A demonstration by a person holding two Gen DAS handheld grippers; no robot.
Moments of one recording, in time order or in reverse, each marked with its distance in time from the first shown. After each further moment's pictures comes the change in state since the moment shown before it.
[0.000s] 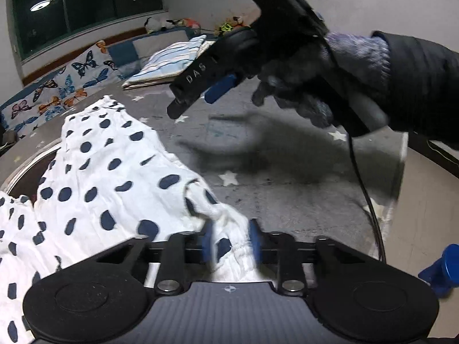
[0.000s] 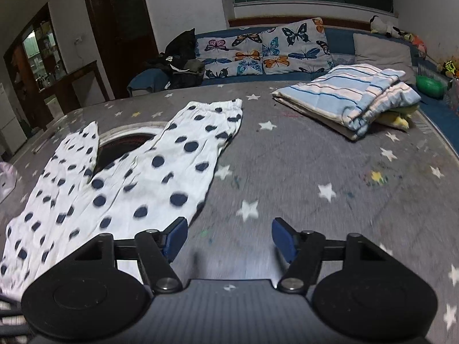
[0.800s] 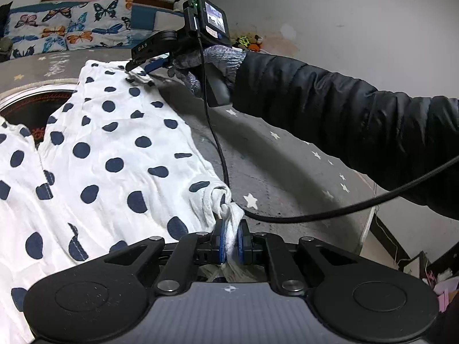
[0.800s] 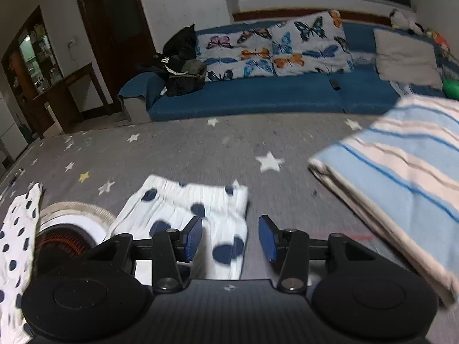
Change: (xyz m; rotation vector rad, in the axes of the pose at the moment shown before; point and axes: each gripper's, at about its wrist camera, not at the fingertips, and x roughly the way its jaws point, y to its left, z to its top) left arm -0.021 0.092 -0.003 -0.395 -0.037 -0.252; right arm 0.196 -0.017 0.142 -0.001 0.020 0.037
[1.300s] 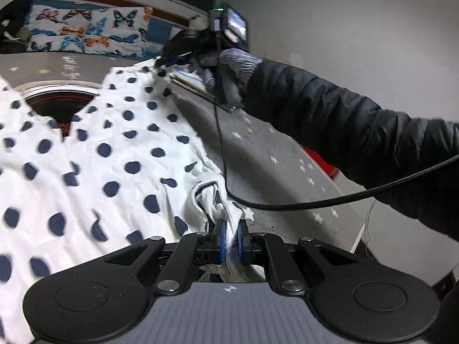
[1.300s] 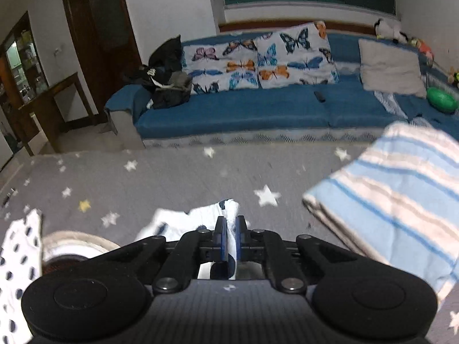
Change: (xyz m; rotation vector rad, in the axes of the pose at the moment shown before) left arm -0.045 0.005 -0.020 -0.113 -0.126 -0.015; right arm -0.030 0.026 0.033 0.023 -0.041 -0.076
